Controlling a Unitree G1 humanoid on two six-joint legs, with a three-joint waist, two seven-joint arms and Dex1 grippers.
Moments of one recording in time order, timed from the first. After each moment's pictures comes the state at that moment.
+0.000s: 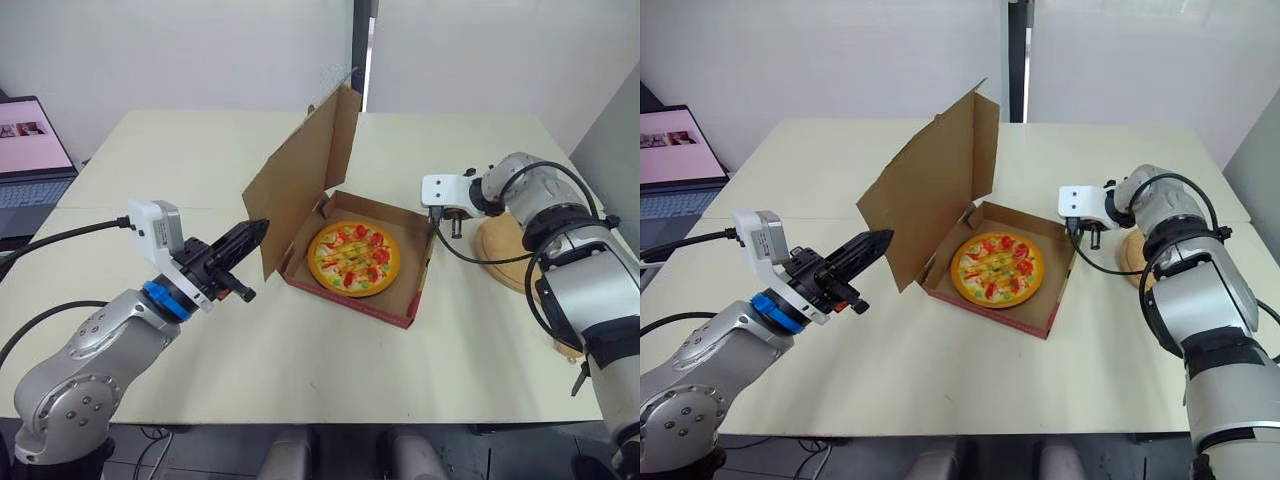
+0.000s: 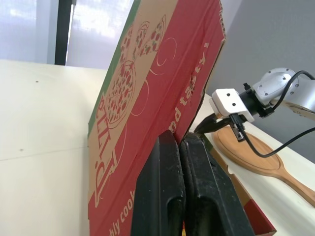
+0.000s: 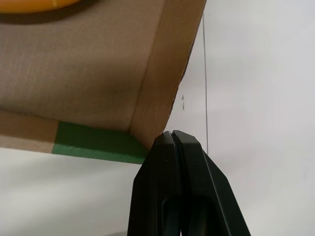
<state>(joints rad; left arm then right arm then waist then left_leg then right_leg) -0.10 0.65 0.31 -0.62 -1.16 0.65 -0.23 -1.35 -0.53 0.45 1.30 -0.49 -0.24 1.05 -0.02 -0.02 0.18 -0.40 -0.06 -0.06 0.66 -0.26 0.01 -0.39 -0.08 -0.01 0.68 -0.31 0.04</state>
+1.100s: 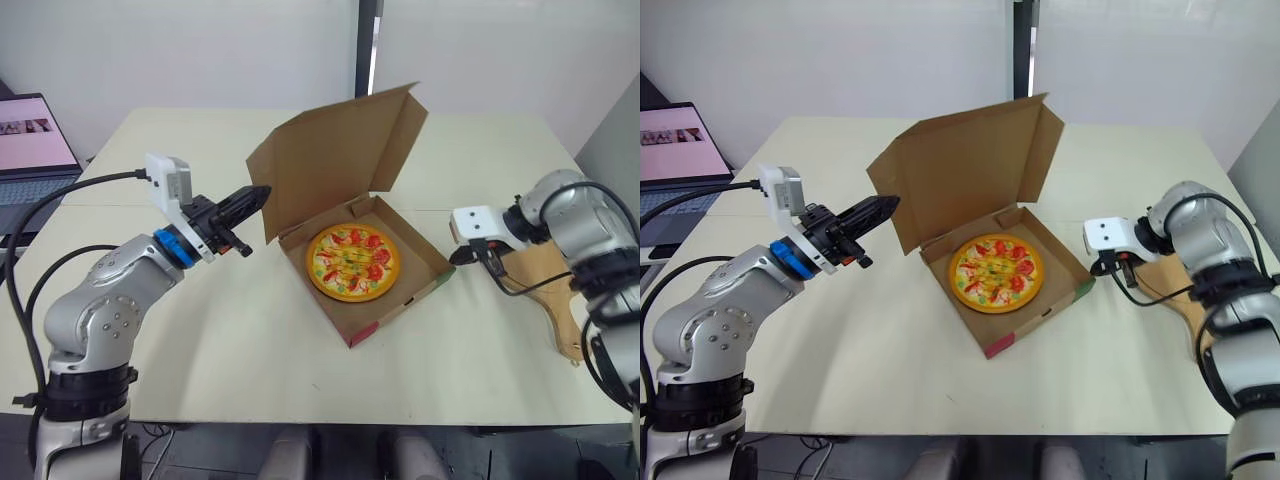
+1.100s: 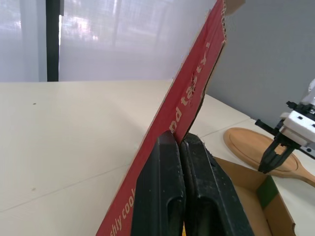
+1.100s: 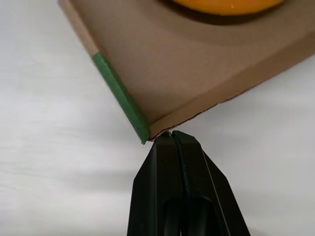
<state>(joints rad) -0.43 0.63 0.23 -0.22 -0.89 0.64 -0.56 -0.92 -0.82 0.37 0.47 -0.19 0.04 1.56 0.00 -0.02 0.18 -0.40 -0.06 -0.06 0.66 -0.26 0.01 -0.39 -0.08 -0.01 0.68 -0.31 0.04</state>
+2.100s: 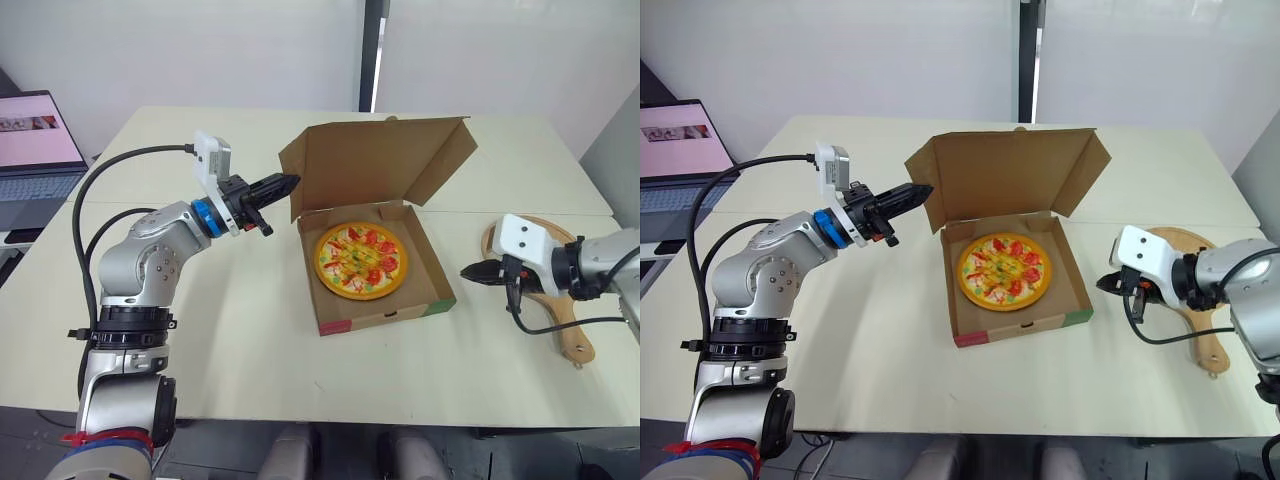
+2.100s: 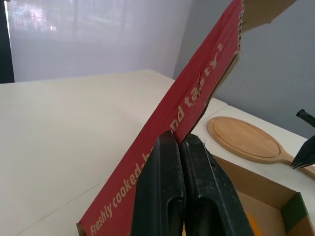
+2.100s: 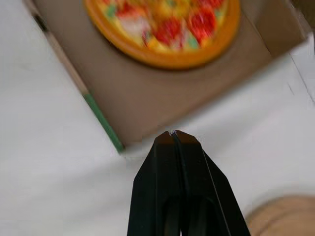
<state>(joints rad) -0.70 0.55 0.12 0.14 -0.66 0.57 -0.85 -0.39 -0.99 0.07 -0.29 0.09 0.65 1.10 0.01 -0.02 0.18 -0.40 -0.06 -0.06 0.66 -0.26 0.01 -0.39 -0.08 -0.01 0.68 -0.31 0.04</state>
